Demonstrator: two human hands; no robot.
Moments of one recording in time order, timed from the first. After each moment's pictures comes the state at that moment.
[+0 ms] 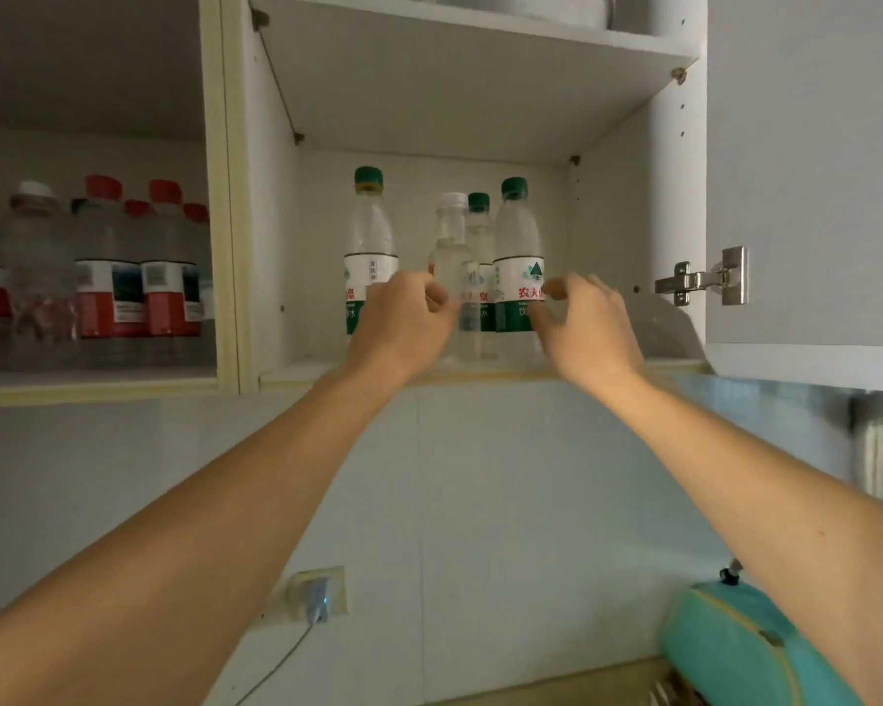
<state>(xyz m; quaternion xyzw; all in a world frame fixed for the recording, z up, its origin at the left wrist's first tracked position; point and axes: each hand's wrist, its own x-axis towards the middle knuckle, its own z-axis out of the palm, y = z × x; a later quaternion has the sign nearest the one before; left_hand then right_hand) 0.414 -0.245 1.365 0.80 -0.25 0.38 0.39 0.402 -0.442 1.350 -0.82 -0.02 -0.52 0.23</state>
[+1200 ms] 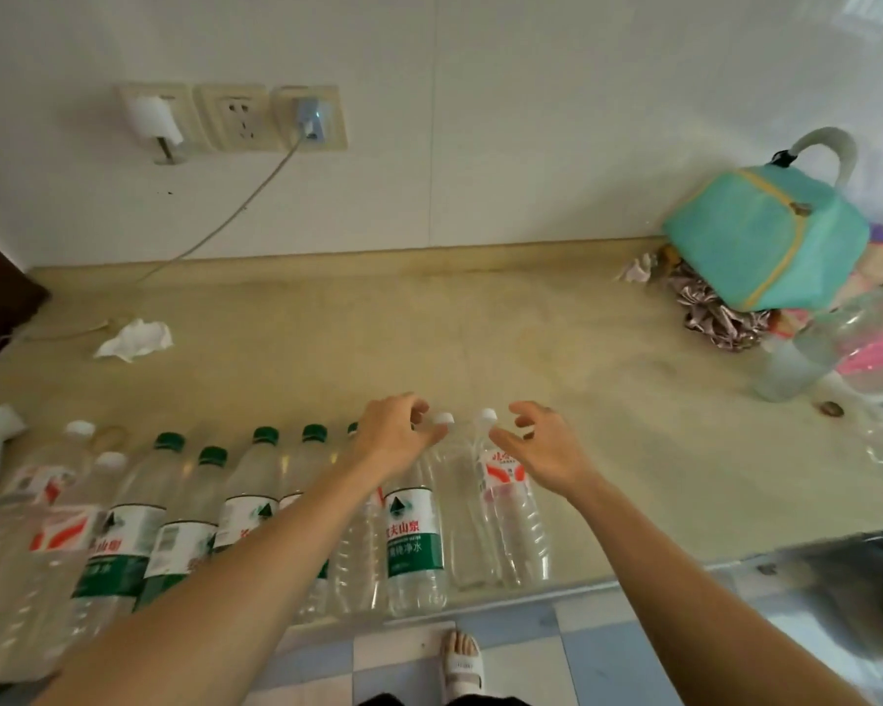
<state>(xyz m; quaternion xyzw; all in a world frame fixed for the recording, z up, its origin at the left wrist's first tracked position) 0.305 -0.199 0.801 0.93 -0.06 -0.15 0.33 0.257 -0.407 0.820 -0.91 0.14 0.11 0.38</state>
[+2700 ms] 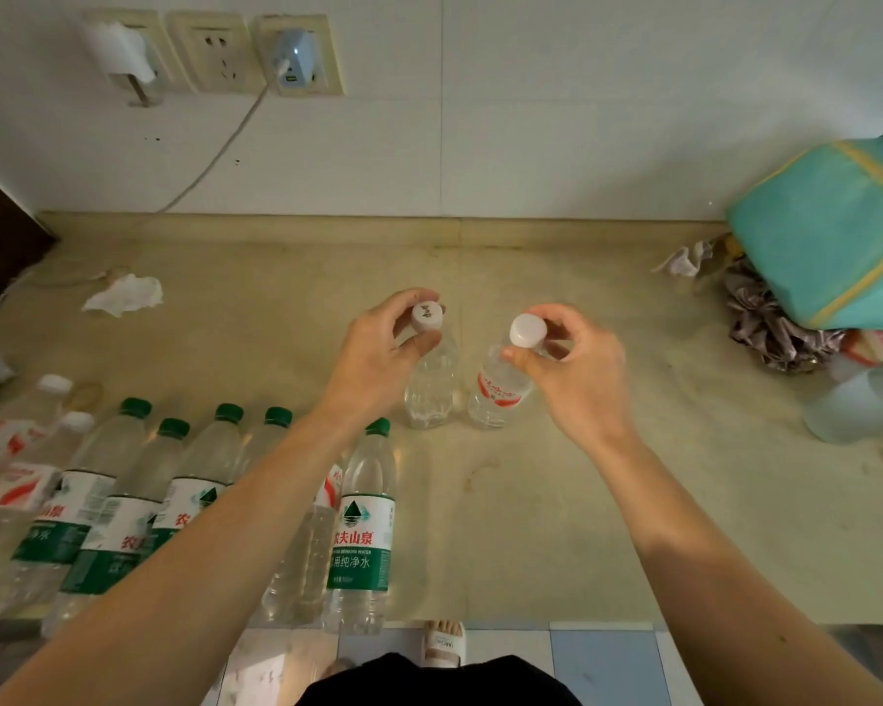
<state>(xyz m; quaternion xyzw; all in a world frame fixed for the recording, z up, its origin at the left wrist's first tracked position) 0.349 -0.252 0.860 0.82 -0.05 0.00 0.57 0.329 -0.462 0.862 -0.85 0.04 -0.10 0.52</state>
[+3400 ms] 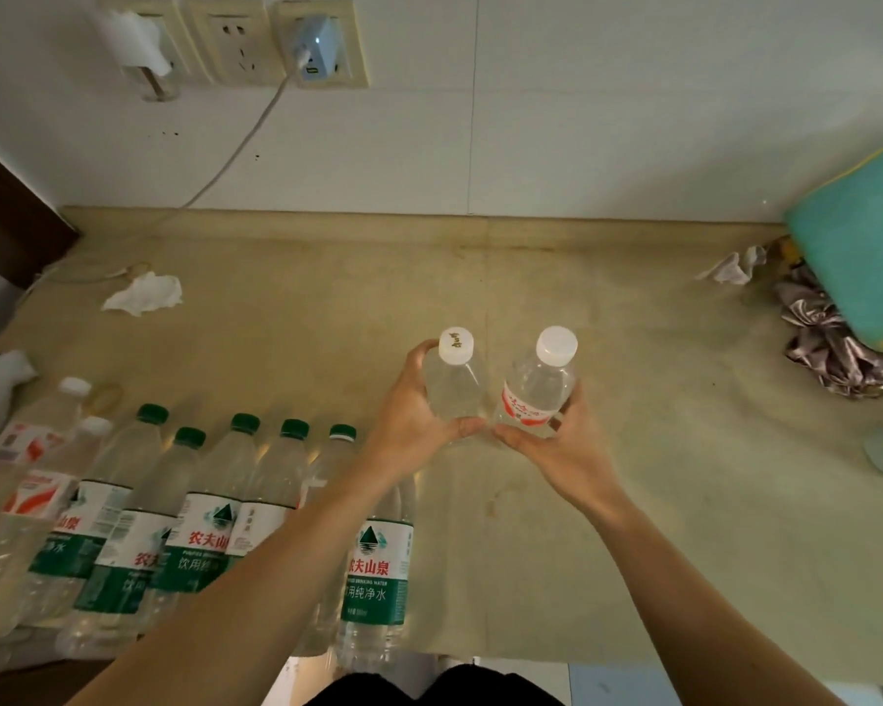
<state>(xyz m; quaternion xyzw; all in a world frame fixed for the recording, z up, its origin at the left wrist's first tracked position) 0.346 -0.253 0.785 0.85 0.02 -0.07 0.52 0.329 -0.456 0.769 -0.80 0.08 0.06 0.59</state>
